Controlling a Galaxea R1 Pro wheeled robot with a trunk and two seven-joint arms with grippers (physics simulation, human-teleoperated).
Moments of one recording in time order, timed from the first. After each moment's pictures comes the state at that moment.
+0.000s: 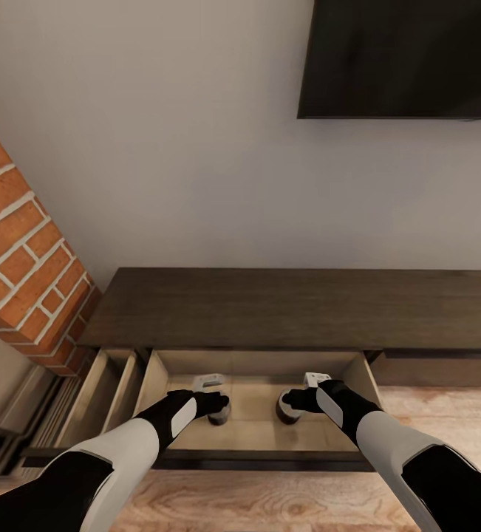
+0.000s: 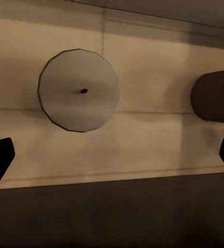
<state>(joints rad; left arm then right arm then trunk) -0.90 -0.17 -0.21 -0.12 0.37 0.26 -0.01 -0.91 0.00 0.47 -0.20 -0.58 0.42 0.03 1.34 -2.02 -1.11</state>
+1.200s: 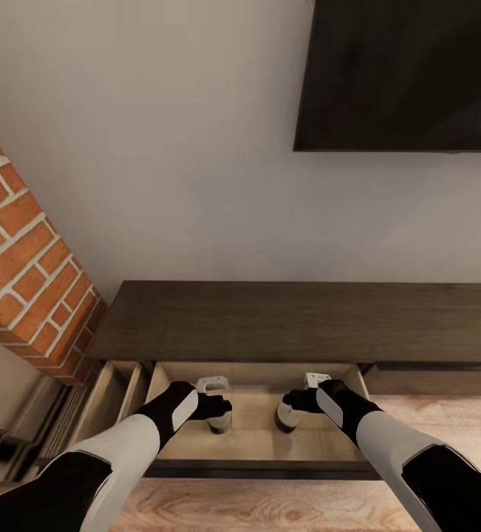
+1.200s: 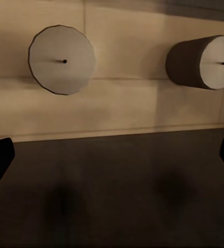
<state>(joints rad) -0.90 -0.17 -0.22 -0.19 0.37 0.49 0.00 -0.91 0.00 0.47 -0.20 -0.58 0.43 0.02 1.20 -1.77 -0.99</state>
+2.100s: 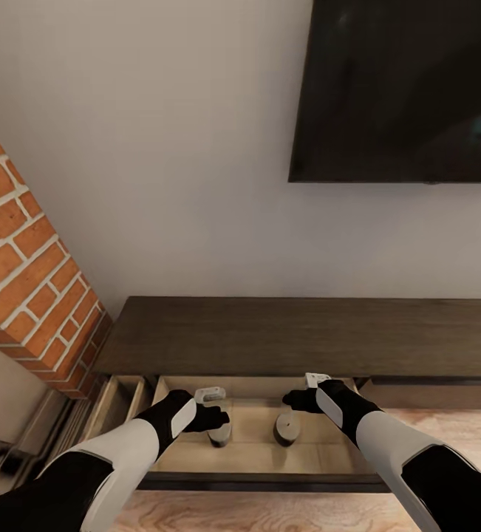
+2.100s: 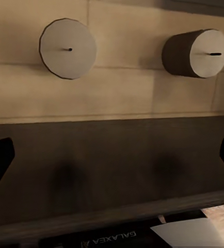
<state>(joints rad) -0.90 -0.17 -0.21 -0.11 0.37 0.49 0.00 -0.91 0.00 0.47 -0.20 -0.58 0.43 0.02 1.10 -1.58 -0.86</state>
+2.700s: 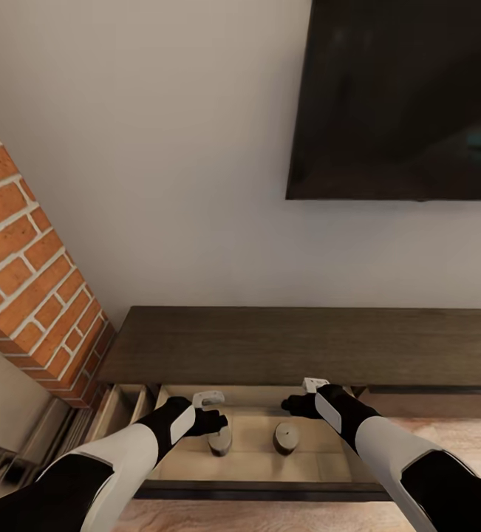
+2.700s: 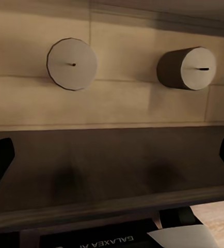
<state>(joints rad) -0.89 -0.17 -0.20 -0.08 0.37 0.41 0.00 -0.89 0.01 0.47 -0.20 -0.58 0.43 0.02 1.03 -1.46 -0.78</state>
